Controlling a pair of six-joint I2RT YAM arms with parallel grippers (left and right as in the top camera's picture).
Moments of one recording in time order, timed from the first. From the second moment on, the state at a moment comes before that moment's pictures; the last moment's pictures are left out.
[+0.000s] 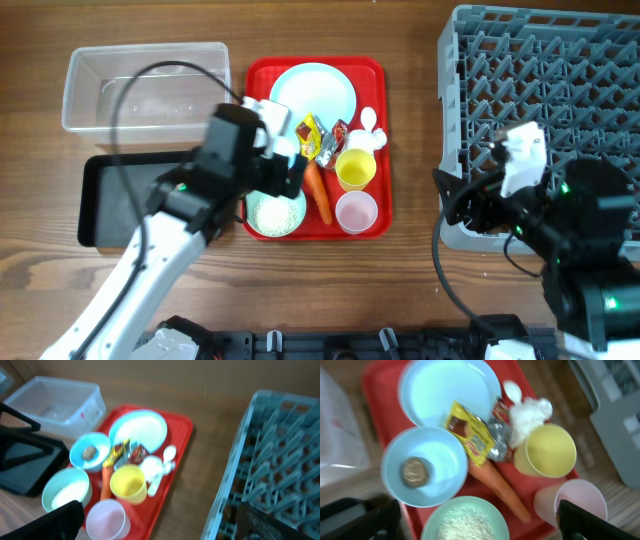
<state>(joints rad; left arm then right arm) -0.44 1.25 1.04 -0.65 0.09 -0.09 0.07 0.79 1.03 -0.84 -0.34 -0.09</state>
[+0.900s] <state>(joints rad) -0.58 1.67 1.04 -0.81 0.12 -0.35 0.07 1.08 1.03 -0.94 -0.42 -0.08</state>
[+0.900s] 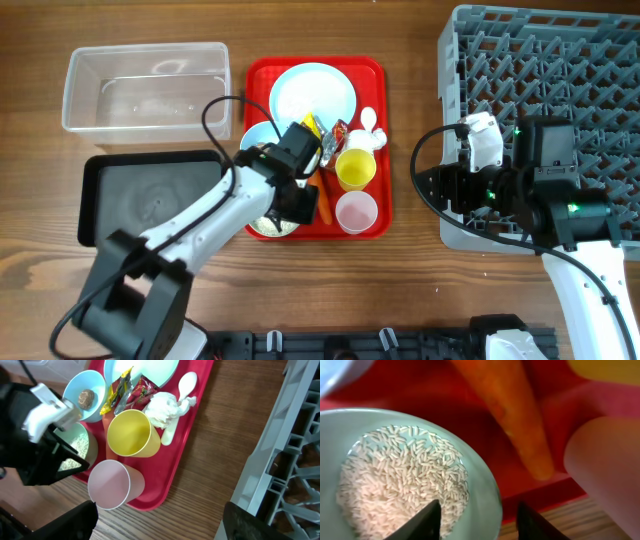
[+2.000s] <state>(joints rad) -0.16 1.49 1.23 -1.13 0.21 -0.36 0.07 1.08 1.03 -0.93 -0.42 -0.08</state>
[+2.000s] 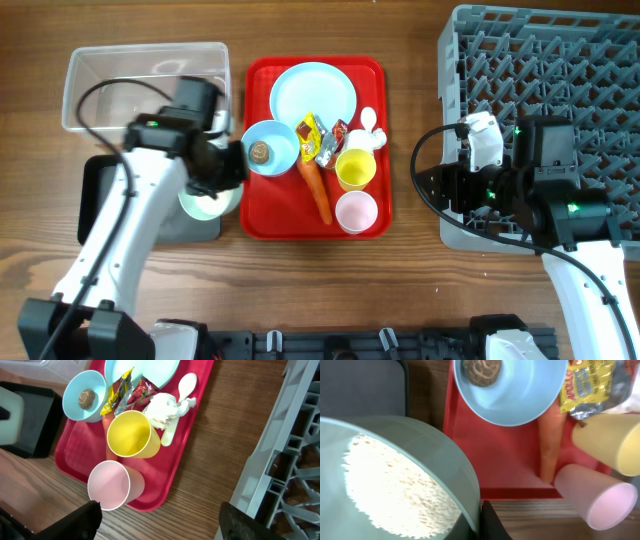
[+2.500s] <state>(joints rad) 0.51 1.59 1.23 -1.27 0.87 0.11 0.07 1.08 1.03 -0.93 -0.42 -0.08</state>
